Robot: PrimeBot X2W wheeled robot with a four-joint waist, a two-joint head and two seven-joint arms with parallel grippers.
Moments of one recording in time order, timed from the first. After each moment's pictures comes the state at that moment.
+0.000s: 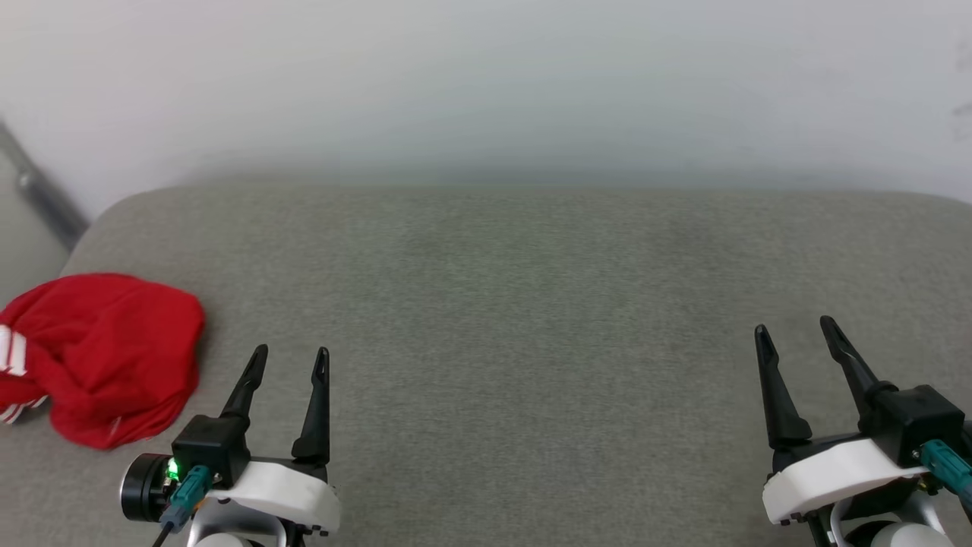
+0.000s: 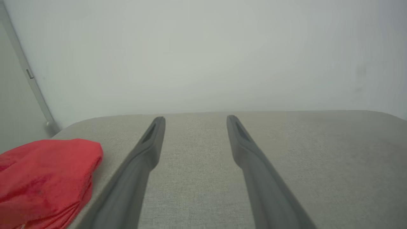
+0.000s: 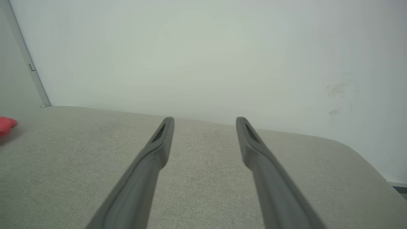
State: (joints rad) left arm -0.06 0.08 0.00 0.16 -0.11 -0.12 -0.26; right arm -0.01 -0.05 -0.03 -0.04 0.03 0.13 -0.07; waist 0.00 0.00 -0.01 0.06
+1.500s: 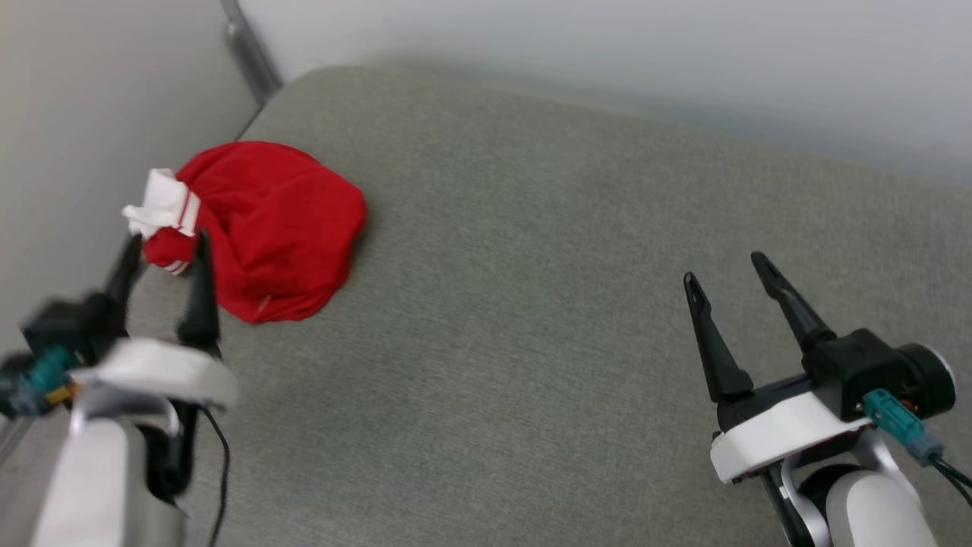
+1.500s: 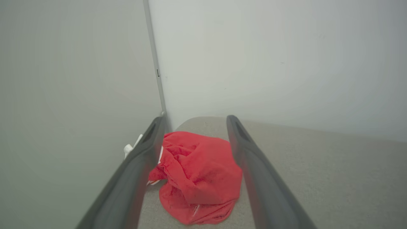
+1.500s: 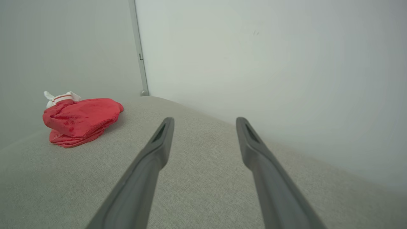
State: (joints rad) left arm -0.26 0.19 0.10 0.21 -0.21 -0.13 -0.22; right arm -0.12 -0.06 0.12 -0.10 0.00 0.13 0.00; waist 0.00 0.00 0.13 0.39
